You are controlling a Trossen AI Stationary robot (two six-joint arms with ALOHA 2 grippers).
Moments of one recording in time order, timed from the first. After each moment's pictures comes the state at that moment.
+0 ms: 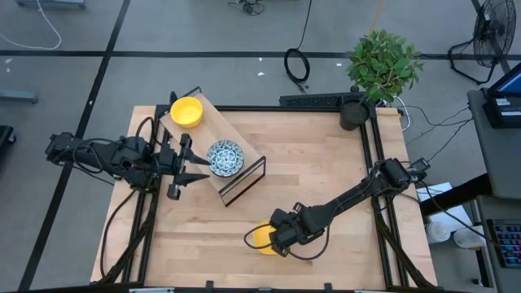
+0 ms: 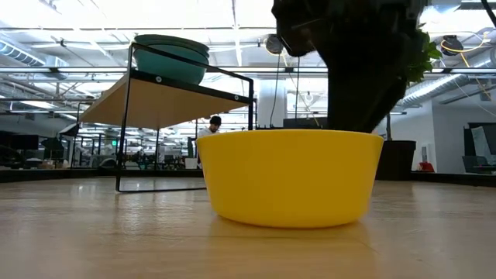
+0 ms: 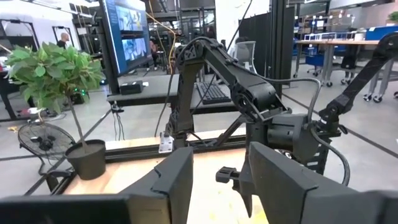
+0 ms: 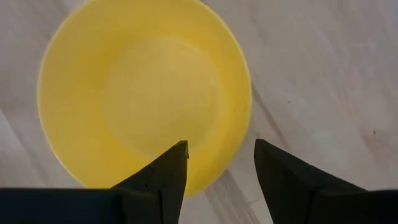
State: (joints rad) left arm -0.21 0.68 0.69 0.03 -0.07 0.07; right arm 0.48 1.98 1.46 -0.79 0.18 1.02
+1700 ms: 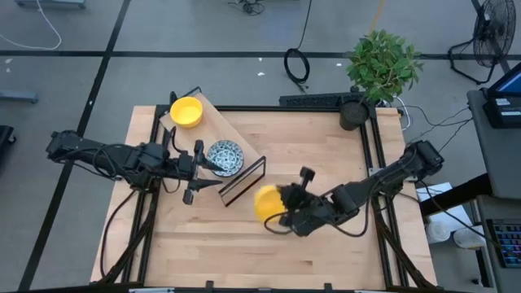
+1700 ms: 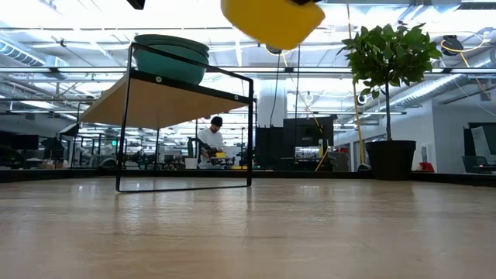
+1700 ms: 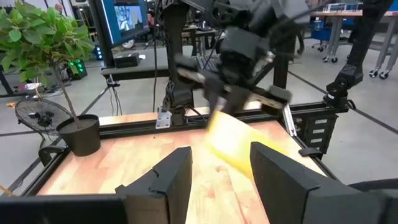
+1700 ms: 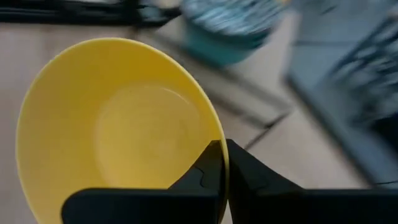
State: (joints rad) left arm -0.20 0.83 0.69 0.07 -0.08 0.05; right arm 0.48 1.62 1.37 -0.60 0.84 0.44
